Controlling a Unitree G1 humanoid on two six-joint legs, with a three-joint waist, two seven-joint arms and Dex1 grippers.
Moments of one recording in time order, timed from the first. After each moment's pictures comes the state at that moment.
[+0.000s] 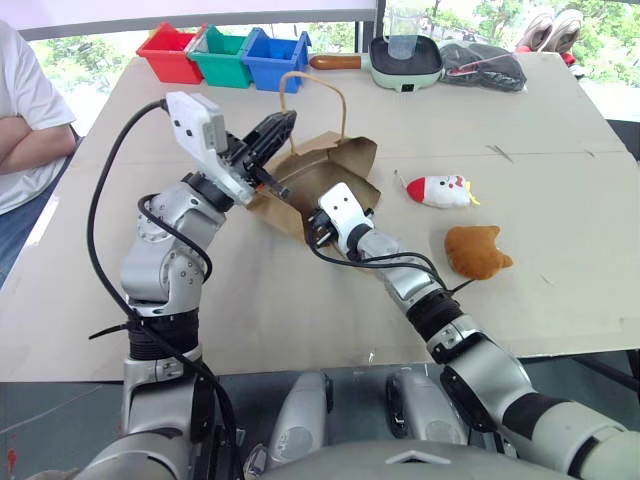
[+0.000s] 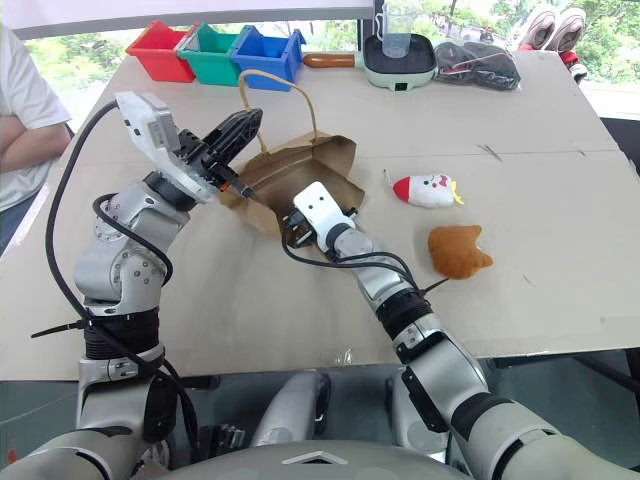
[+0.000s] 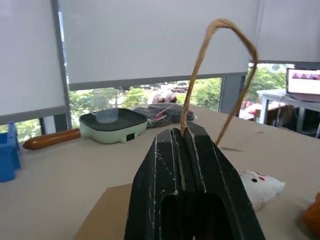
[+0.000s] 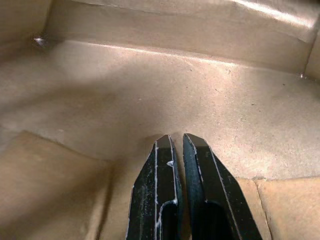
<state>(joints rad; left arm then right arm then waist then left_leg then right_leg) -0.50 0.41 0.21 -0.17 -0.56 0.36 -0.59 -0.73 0.13 0.35 0.67 -0.06 0.11 0.22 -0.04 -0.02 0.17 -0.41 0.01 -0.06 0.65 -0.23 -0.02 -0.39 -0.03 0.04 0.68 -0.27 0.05</state>
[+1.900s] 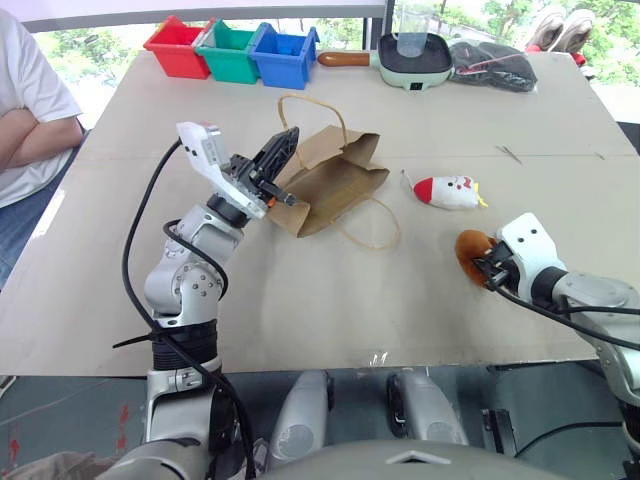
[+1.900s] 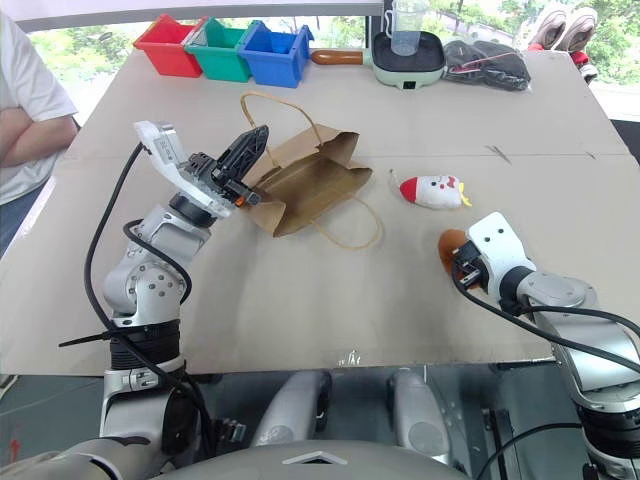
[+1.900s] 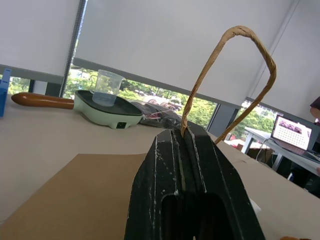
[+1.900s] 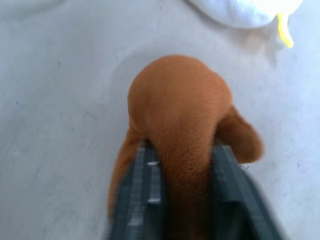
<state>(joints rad) -0.45 0.31 0.24 -0.12 -0.72 0.41 -0.56 -0.09 -0.67 -0.07 -0.64 0.26 1.07 0.46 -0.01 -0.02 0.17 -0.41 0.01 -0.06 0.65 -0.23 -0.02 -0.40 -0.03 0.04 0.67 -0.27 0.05</state>
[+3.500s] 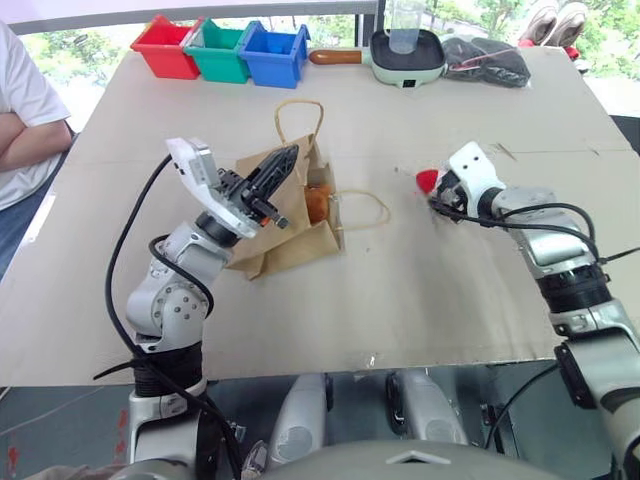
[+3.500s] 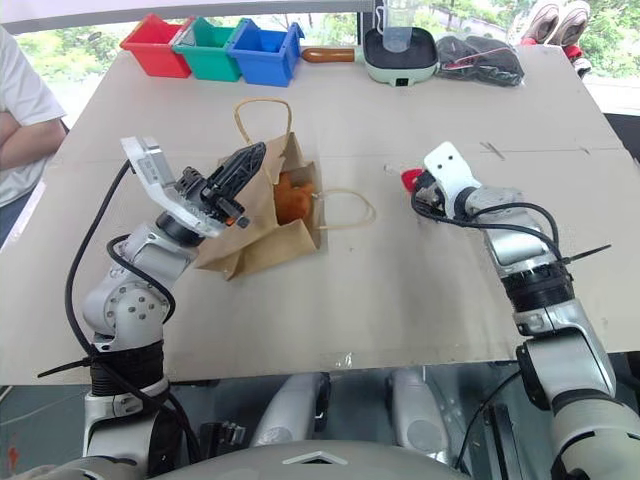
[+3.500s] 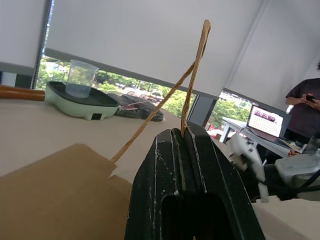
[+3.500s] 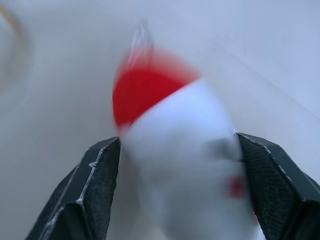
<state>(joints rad) -0.36 0.38 0.24 -0.24 -0.80 0.45 -0.65 -0.76 -0.50 0.26 0.32 -0.01 0.60 0.54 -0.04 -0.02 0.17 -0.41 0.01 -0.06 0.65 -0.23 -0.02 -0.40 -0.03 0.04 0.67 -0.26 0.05</state>
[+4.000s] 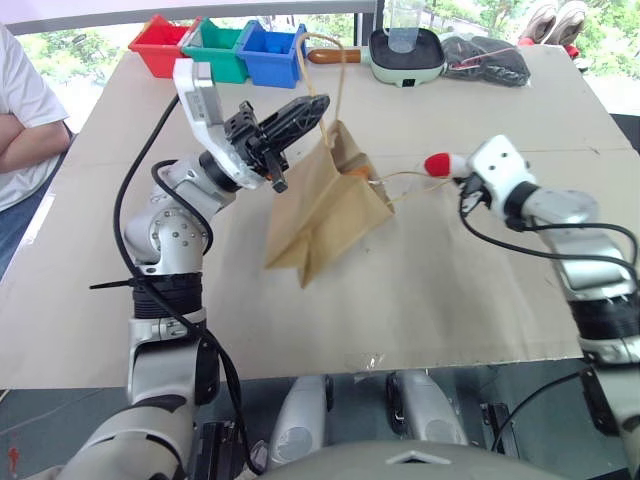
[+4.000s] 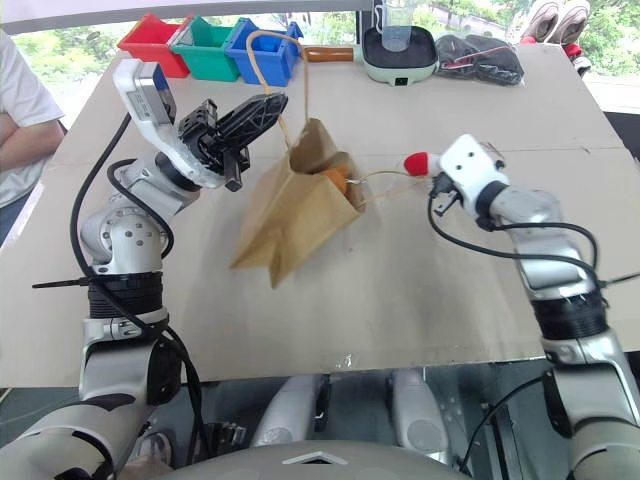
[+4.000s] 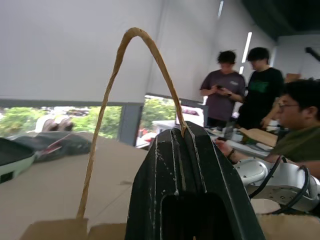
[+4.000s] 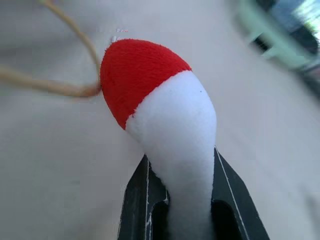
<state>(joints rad) -0.68 0.45 0.19 0.04 -0.83 0.48 -1.00 -0.53 -0.61 0.09 -0.09 0.02 0.46 0.60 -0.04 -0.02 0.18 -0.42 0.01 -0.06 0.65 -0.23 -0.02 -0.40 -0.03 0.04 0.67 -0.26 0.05</state>
